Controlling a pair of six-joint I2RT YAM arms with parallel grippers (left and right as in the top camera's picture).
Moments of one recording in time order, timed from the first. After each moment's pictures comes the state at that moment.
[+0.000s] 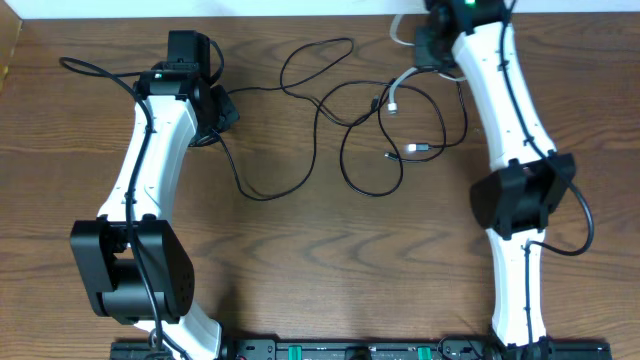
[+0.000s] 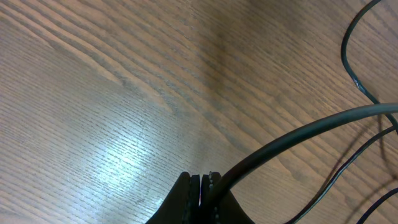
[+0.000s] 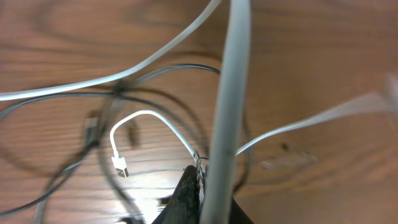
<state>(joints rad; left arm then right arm) -0.01 1.81 1.54 -0.96 -0.06 -0.52 0.22 2.40 2.57 -1.38 0.22 0.29</state>
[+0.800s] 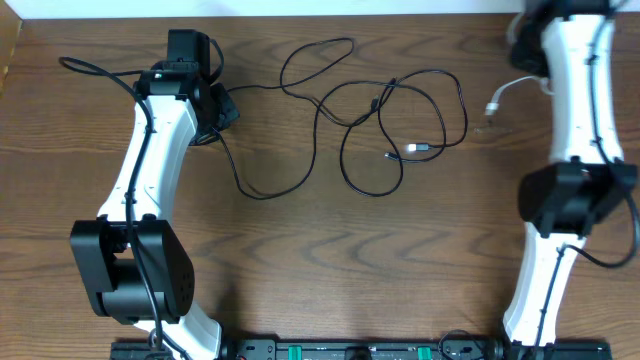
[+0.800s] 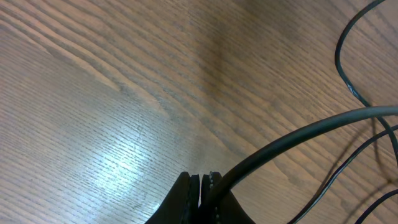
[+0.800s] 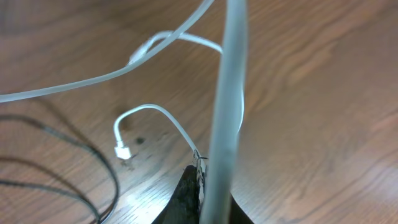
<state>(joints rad) -0.01 1.81 1.54 -0.94 -0.06 -0.52 -0.04 2.32 2.57 -1.55 0.42 0.48</state>
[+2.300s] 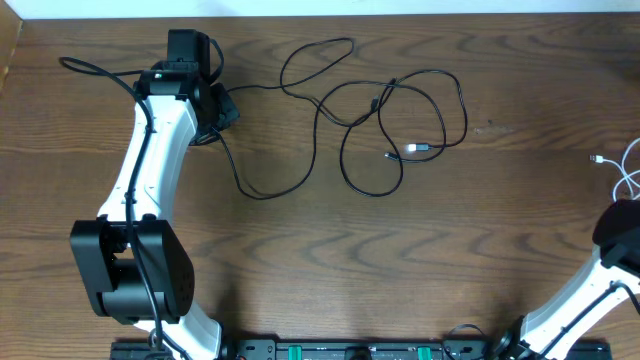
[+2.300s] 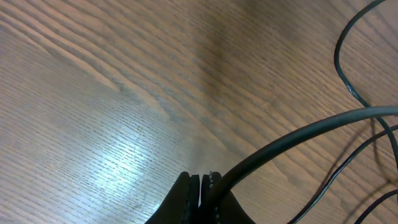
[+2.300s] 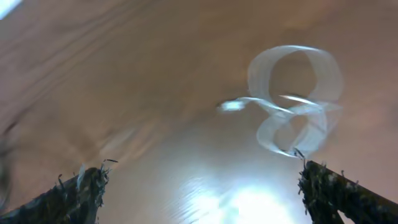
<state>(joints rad) -0.01 1.81 1.54 -0.94 -0.06 -0.52 -0.48 2.15 2.57 -1.60 -0.09 0.11</state>
